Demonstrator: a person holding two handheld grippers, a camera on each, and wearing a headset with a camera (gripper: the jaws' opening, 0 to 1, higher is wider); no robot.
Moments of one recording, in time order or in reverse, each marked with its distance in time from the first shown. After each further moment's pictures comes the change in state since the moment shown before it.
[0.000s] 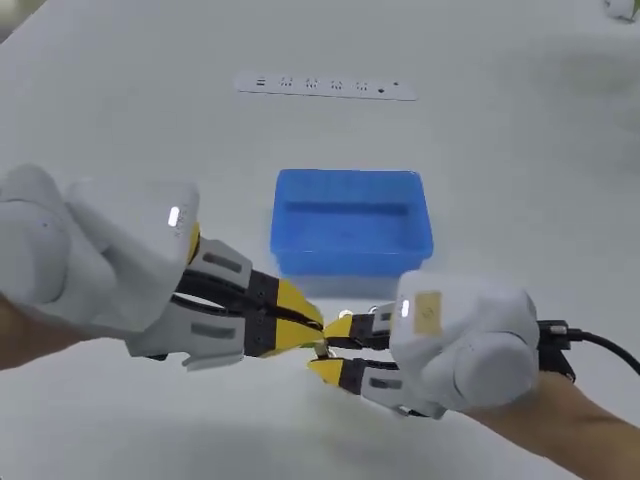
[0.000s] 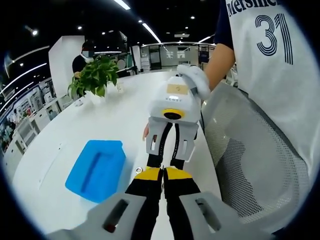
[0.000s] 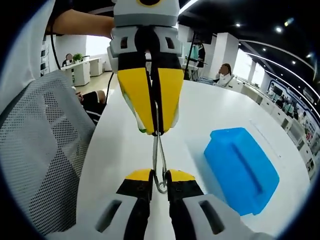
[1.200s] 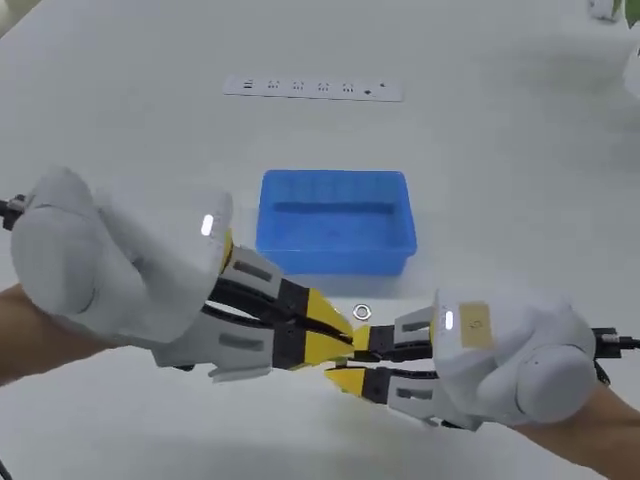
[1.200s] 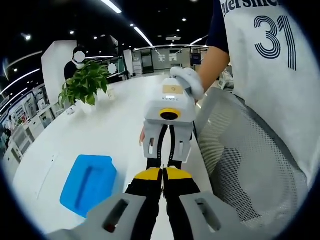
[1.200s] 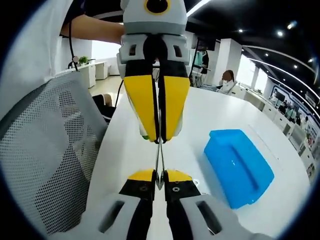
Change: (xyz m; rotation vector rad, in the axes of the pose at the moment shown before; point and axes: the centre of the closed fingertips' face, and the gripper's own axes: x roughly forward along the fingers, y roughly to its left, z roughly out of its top) left arm 0.013 -0.015 0.026 0.037 -0.034 -0.051; right arm -0.028 0.012 0.003 -0.051 -0.052 0.026
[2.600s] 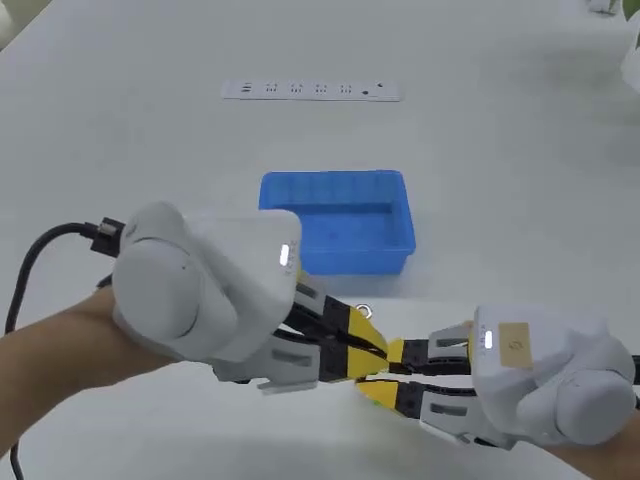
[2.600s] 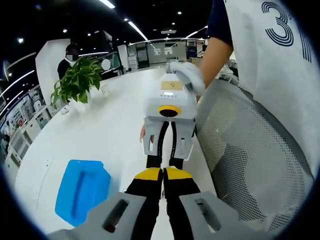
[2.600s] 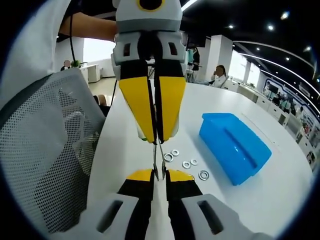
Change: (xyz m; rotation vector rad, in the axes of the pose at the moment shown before) left arm 0.040 -0.005 0.001 0.034 0.056 -0.031; right arm -0.021 0.001 -0.034 0.085 0.000 -0.048
